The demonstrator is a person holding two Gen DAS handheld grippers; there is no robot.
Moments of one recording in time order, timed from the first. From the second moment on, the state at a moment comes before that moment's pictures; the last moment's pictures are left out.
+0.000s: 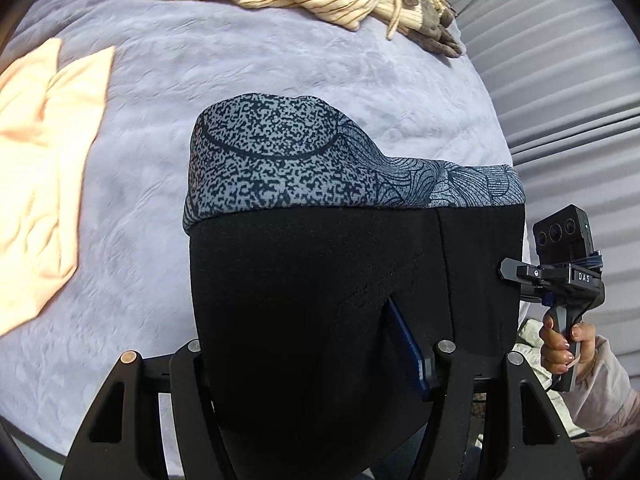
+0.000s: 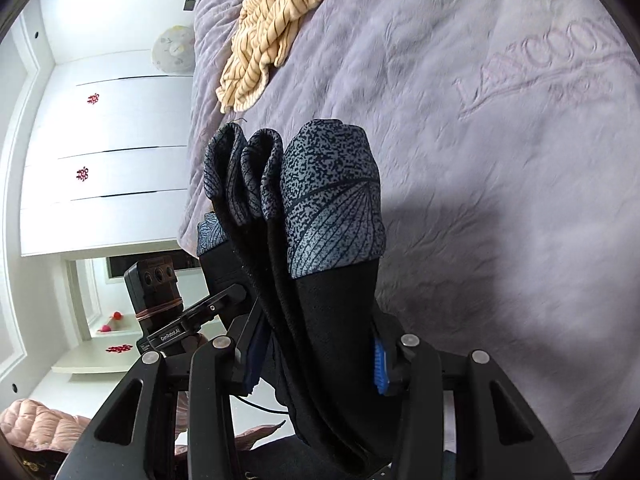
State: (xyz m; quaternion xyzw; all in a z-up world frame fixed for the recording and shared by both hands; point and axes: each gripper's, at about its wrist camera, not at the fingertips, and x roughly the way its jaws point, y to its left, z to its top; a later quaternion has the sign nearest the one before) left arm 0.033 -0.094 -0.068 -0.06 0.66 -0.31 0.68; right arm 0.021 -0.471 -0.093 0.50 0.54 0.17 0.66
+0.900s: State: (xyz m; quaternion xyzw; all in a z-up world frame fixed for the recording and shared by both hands) left arm 0.041 -0.095 -0.126 0.04 0.67 -0.19 0.71; right arm 0.016 -0.425 -0.112 0.32 0.66 -0.01 0.68
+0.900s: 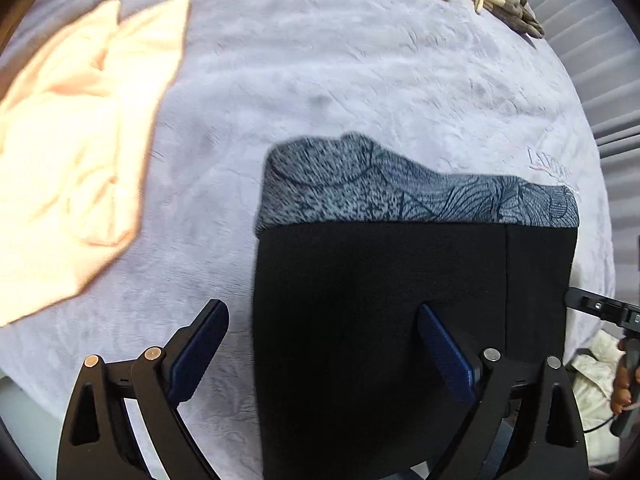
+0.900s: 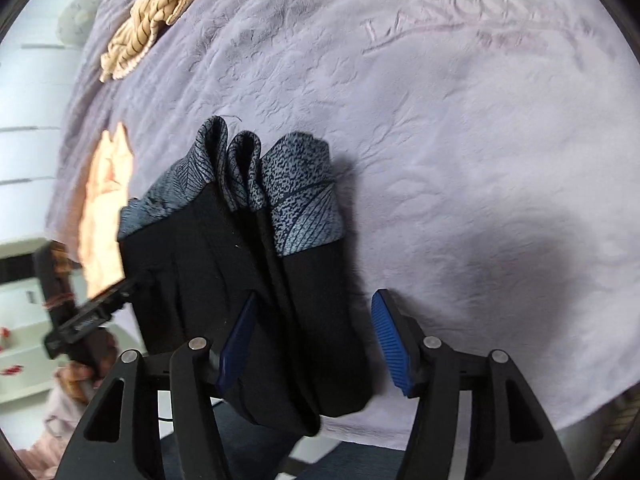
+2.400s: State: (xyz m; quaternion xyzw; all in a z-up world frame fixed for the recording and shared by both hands) left arm -0.036 -0.101 -0.075 0.09 0.62 -0.14 0.76; right arm 0.000 -0.347 -0.044 0.15 0.65 -0.05 0.75
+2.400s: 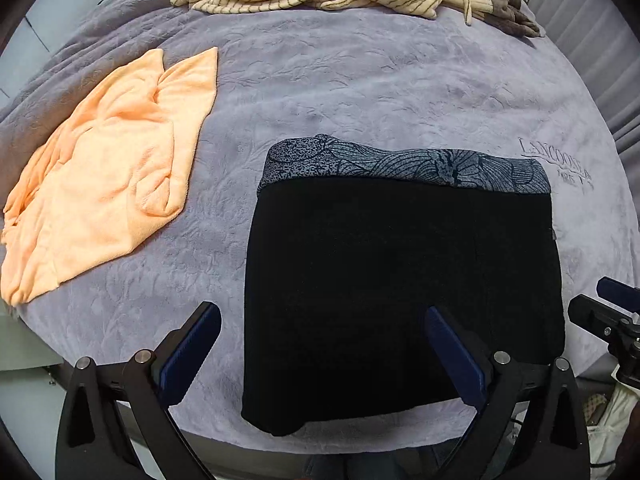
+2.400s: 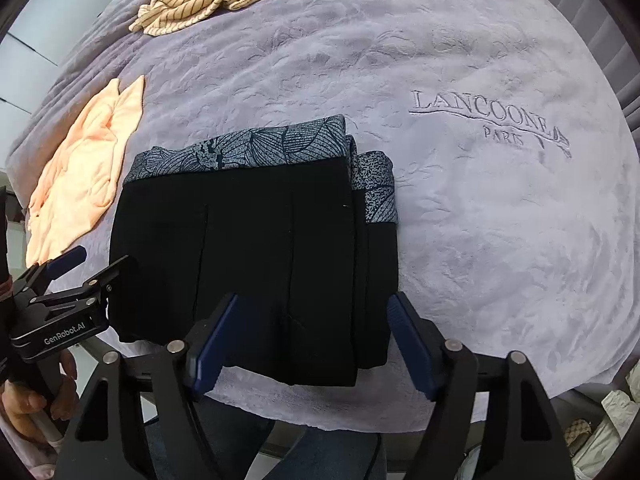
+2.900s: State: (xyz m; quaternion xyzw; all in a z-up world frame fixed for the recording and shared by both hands) left arm -0.088 -0.115 -0.043 0.10 0.61 -0.12 0.78; right arm -0.038 -0.347 -0.022 0.13 0.63 -0.05 0.77
